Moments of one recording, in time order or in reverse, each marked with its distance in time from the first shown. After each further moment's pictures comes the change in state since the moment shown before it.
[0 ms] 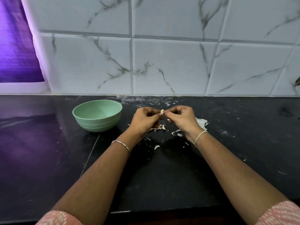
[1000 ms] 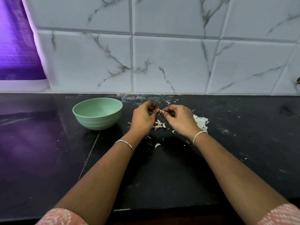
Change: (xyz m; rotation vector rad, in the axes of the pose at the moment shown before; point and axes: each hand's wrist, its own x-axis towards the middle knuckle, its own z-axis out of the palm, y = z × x) left_hand 0.004 -0.002 -0.001 0.405 0.175 0.209; right_hand 0.006 0.009 -0.001 -0.631 -0.097 -0.246
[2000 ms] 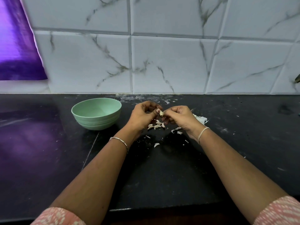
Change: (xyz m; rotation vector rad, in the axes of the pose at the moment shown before) left_hand -0.003 0.008 -0.009 -0.305 -0.178 -0.067; right_hand -0.008 -0.012 -0.013 0.598 -0.157 0.245
